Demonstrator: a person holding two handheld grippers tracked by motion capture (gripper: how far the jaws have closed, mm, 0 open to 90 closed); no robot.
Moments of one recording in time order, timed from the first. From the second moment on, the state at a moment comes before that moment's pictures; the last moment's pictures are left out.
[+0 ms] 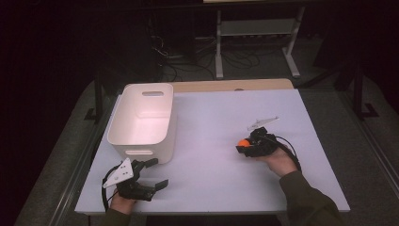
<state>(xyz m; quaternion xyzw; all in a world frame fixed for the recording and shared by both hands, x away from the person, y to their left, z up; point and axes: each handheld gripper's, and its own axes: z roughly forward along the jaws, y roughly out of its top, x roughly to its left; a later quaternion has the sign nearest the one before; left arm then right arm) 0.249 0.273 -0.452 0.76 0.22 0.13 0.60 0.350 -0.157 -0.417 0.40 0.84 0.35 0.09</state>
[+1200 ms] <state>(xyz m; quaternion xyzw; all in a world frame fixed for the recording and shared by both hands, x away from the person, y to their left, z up) 0.249 0.273 -0.452 0.76 0.22 0.13 0.60 0.355 -0.130 -0.410 0.37 0.86 0.35 0.08</state>
